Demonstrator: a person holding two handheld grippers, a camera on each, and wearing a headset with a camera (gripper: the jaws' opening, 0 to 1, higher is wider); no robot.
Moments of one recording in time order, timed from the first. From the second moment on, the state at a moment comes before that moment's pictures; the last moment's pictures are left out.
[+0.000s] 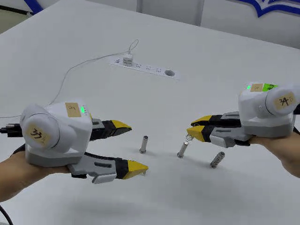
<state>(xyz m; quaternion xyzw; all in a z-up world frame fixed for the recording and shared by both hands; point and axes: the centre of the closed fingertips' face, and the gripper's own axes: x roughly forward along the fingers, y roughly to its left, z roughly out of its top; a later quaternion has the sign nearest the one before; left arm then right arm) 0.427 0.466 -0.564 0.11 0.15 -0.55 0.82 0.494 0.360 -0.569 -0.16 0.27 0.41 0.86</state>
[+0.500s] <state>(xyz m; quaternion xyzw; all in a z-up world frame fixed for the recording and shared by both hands) 0.427 0.482 -0.568 0.09 0.16 -0.53 0.82 0.496 0.358 -0.584 -0.16 0.29 0.40 0.85</state>
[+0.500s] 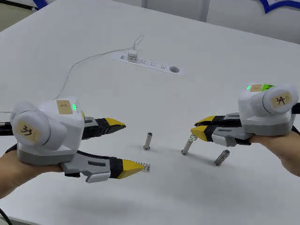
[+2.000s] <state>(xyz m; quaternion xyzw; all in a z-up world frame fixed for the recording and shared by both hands) 0.432 0.486 -0.570 0.06 0.17 -0.52 0.83 0.495 0.361 -0.629 -0.15 0.34 0.40 0.84</state>
